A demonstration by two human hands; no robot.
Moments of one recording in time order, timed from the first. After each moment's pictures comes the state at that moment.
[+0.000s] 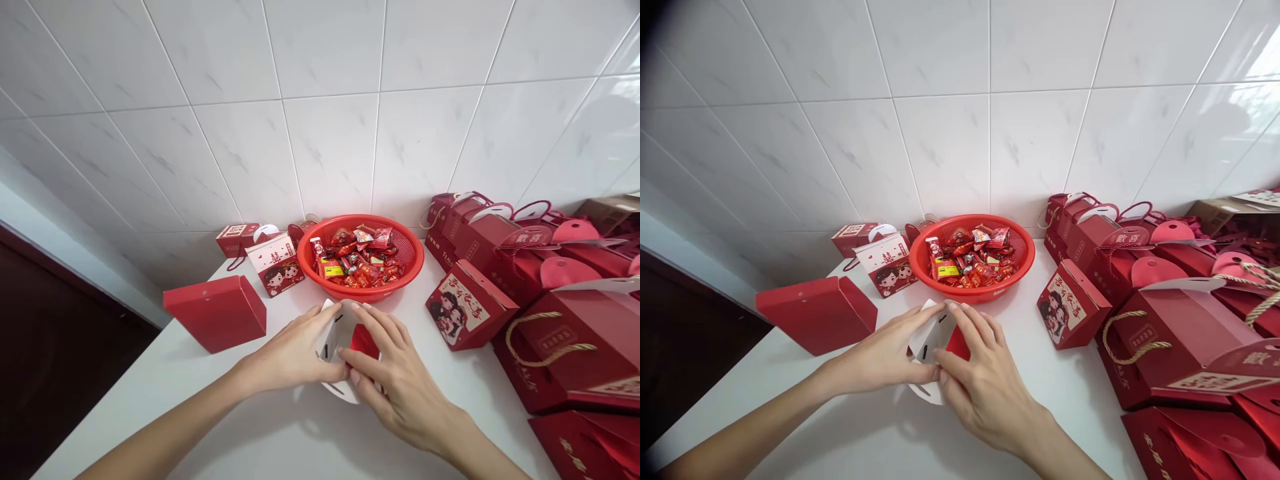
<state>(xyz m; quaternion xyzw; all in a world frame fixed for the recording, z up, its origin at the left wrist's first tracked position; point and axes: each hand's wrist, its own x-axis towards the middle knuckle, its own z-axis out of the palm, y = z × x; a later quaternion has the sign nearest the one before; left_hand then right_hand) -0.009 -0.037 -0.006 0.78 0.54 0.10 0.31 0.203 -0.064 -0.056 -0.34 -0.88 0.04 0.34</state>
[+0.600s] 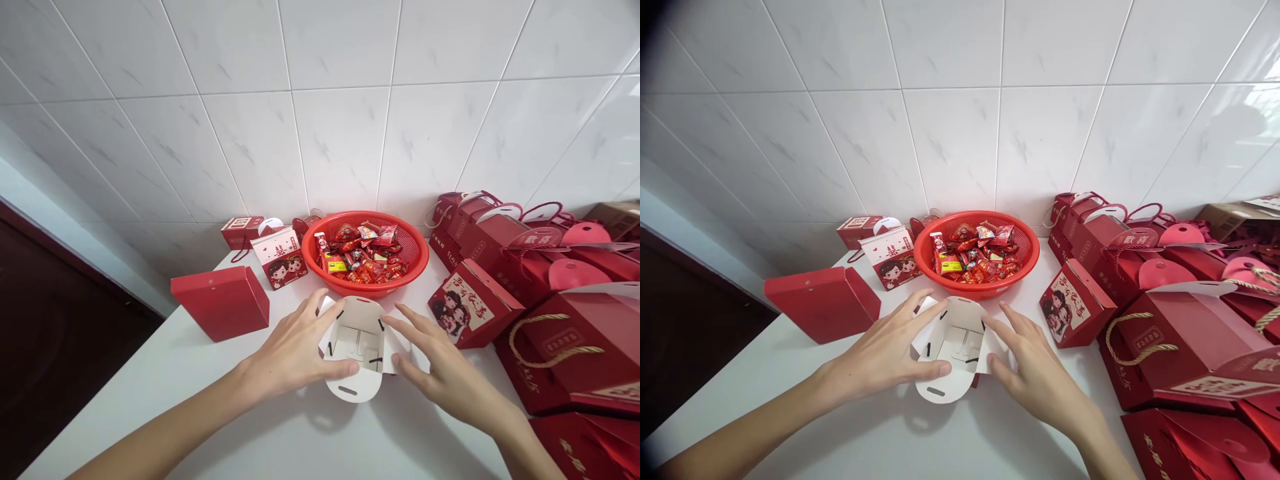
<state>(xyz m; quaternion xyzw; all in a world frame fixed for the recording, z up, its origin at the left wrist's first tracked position) -0.010 -0.045 -0.012 0.80 0.55 0.06 0.21 0.255 -0.054 -0.066 -0.47 -0.84 0.15 0.23</state>
